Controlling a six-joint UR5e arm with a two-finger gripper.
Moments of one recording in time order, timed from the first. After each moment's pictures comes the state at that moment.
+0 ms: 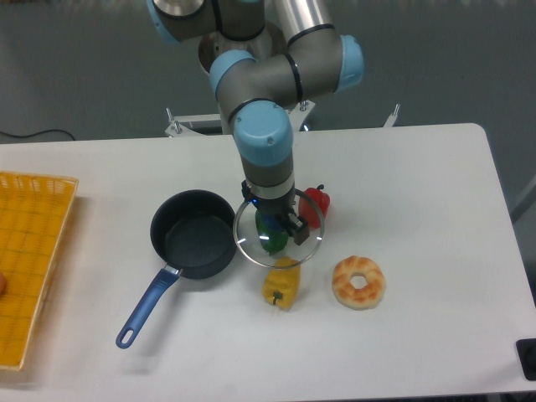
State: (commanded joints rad) arm 2.45 -1.85 -1.74 -1.11 1.63 1.21
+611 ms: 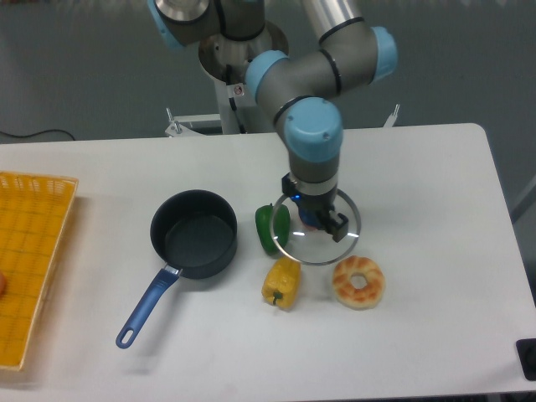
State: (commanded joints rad) arm 2.60 -1.86 -1.73 -1.10 1.63 1.43
